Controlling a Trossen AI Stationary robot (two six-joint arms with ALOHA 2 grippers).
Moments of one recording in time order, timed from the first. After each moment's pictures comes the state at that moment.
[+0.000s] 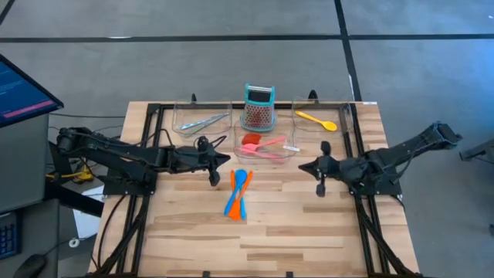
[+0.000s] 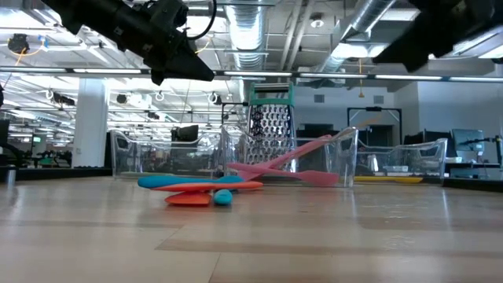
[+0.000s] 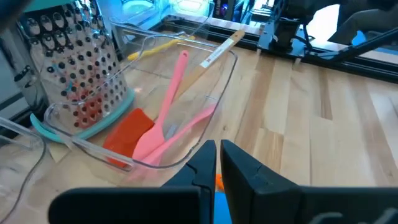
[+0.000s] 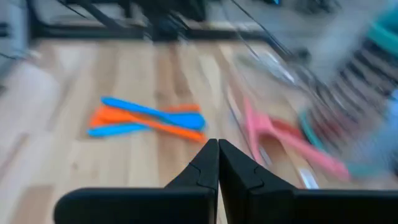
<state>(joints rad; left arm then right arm) -0.08 1.19 0.59 0.18 -0.41 -0.24 0.37 0.73 0.45 -0.15 0.55 0.14</state>
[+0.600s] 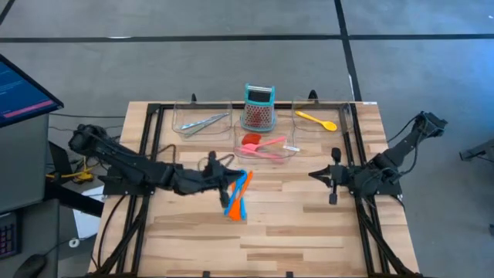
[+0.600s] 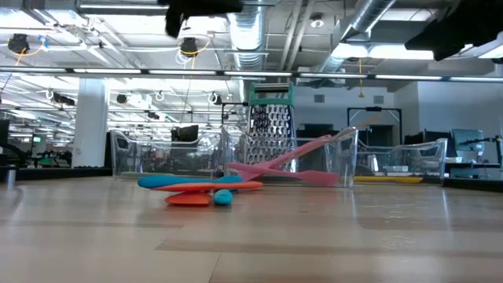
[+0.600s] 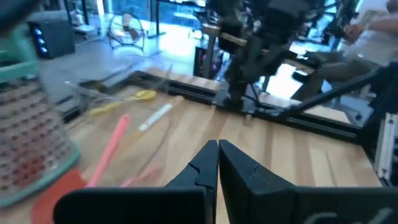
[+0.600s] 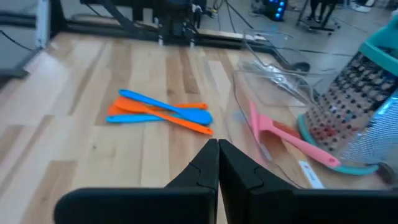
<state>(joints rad) -0.35 1.37 0.83 0.30 -0.68 -0.27 0.68 0.63 0.45 -0.31 0.82 0.20</state>
